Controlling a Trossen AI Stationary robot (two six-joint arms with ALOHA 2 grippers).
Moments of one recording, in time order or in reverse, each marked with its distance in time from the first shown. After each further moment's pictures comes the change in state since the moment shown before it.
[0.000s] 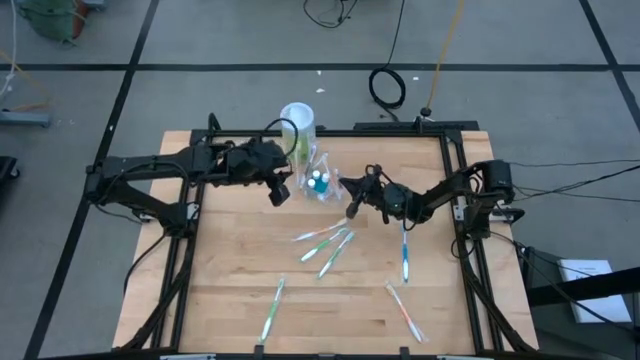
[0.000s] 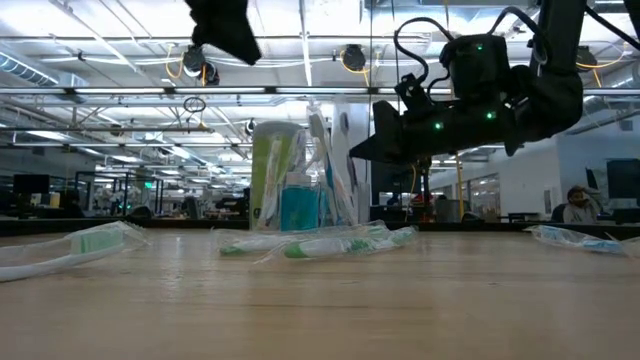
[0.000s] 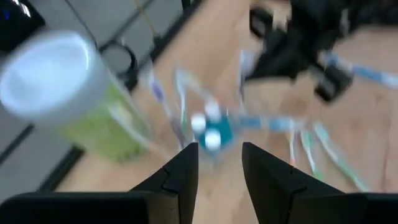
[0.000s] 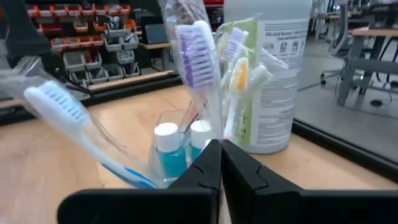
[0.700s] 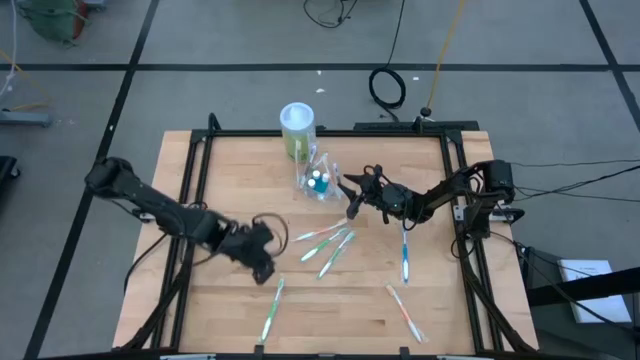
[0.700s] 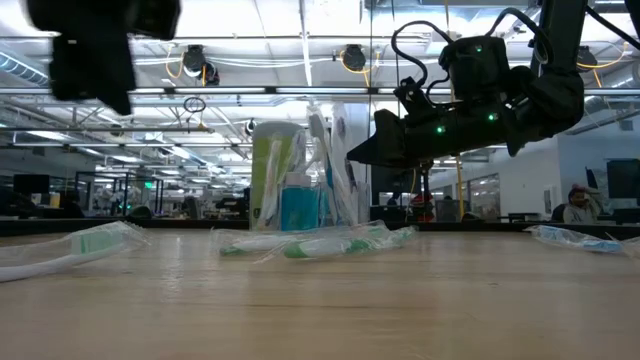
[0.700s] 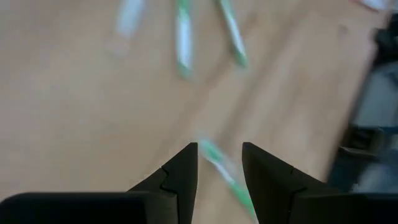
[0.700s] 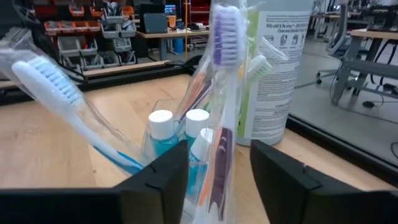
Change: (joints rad) left arm -0.553 0.008 -0.406 0.199 0.181 -0.870; right arm -0.001 -0.009 -0.002 -0.027 -0.002 -0.042
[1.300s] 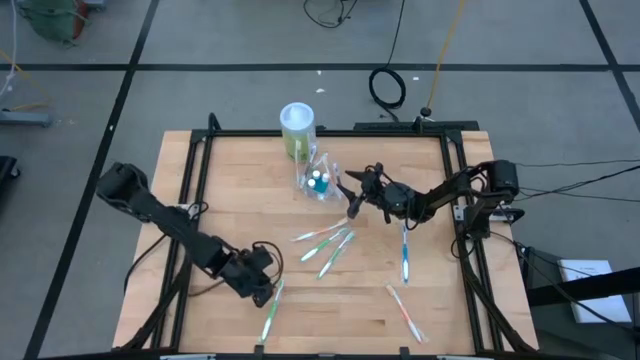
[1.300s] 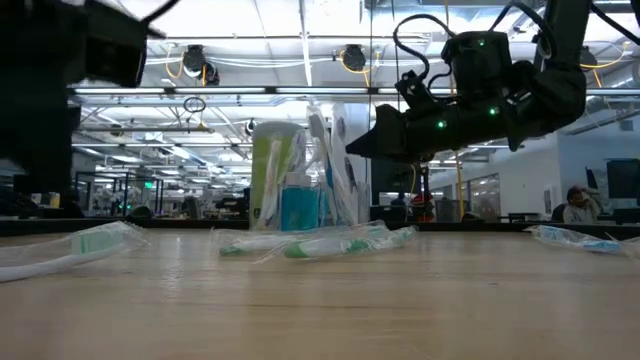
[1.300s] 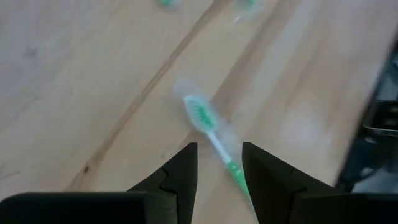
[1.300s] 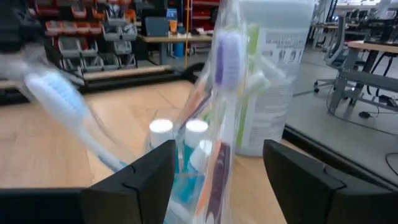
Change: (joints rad) left arm -0.161 0.164 -0.126 0.273 -0.034 -0.183; right arm 0.001 -0.036 -0.002 -0.008 0.002 -0.045
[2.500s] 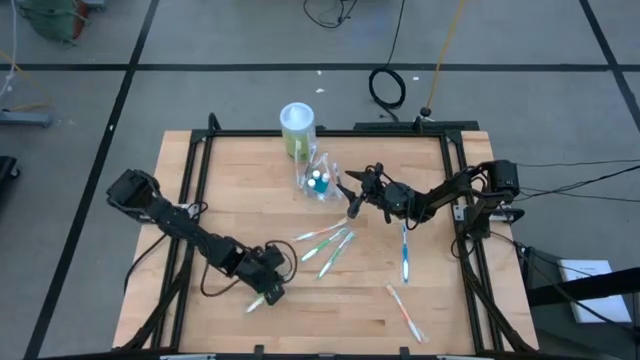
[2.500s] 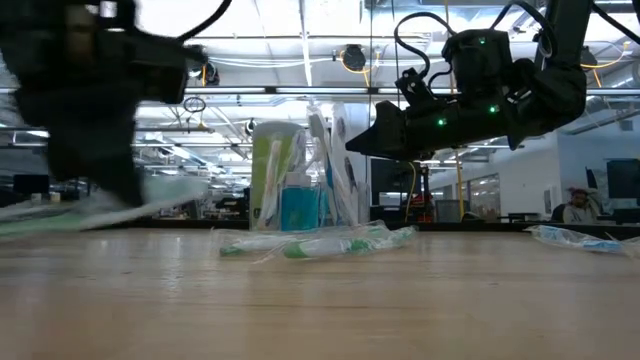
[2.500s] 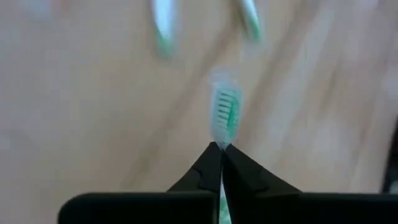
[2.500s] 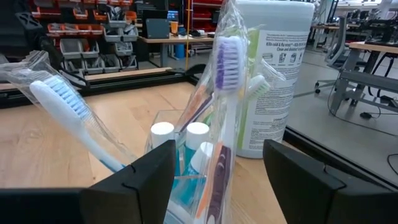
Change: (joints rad) left arm 0.088 0.106 -0.002 0.134 -0.019 0.168; right arm 0.000 -0.006 0.000 -0.002 -0.004 0.001
